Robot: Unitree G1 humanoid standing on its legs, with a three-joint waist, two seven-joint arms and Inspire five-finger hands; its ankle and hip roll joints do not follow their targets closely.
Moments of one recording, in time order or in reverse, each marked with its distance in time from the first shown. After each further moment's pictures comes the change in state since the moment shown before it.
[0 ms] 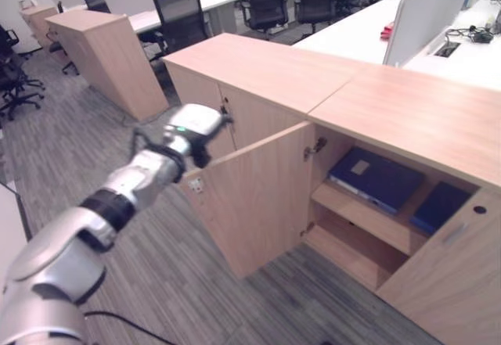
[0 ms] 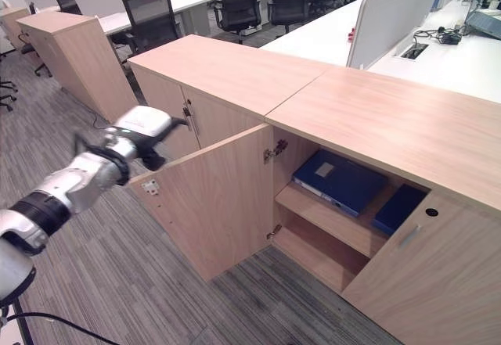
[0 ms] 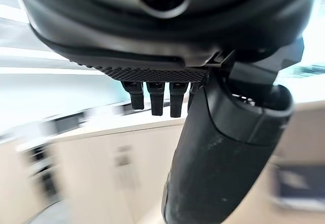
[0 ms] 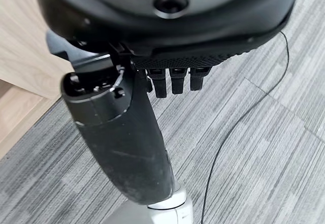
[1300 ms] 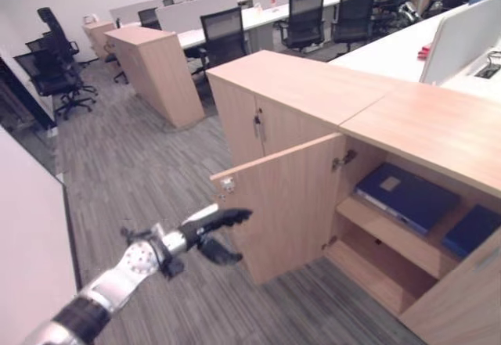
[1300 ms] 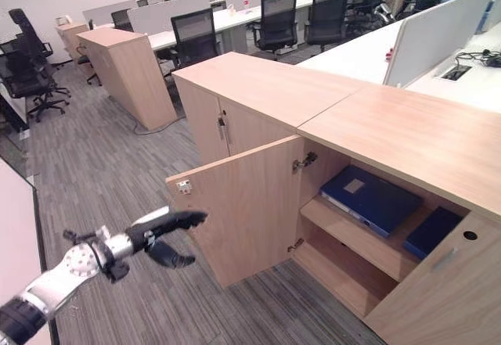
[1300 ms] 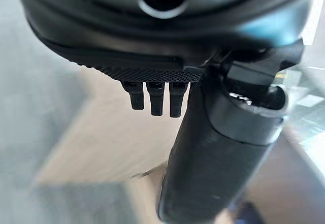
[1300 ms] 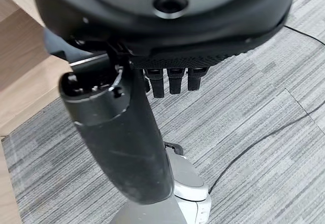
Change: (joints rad) left arm 0.946 0.055 0.500 -0.308 -0.782 -0.009 -0.380; right arm -0.007 -0.040 -0.012 -0.039 -0.128 0.022 0.099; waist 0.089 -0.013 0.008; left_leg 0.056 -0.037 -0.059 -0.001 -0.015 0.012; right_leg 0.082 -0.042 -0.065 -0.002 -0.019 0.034
